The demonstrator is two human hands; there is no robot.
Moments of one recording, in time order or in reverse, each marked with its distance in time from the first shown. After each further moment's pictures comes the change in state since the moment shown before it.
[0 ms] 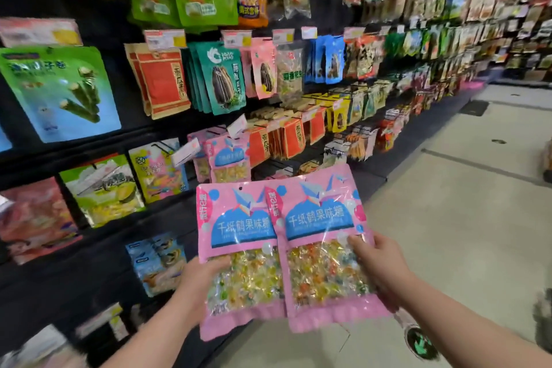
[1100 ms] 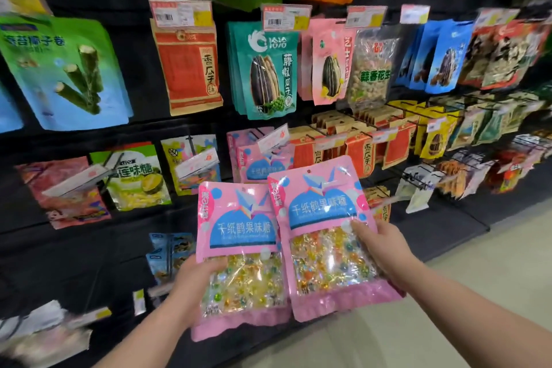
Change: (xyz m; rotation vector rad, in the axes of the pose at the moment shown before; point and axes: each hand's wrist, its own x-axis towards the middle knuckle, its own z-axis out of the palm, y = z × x) left_hand 0.173 0.014 0.047 -0.044 0.397 -0.059; right_hand 0.283 -0.060 0.067 -0.162 -0.407 -0.121
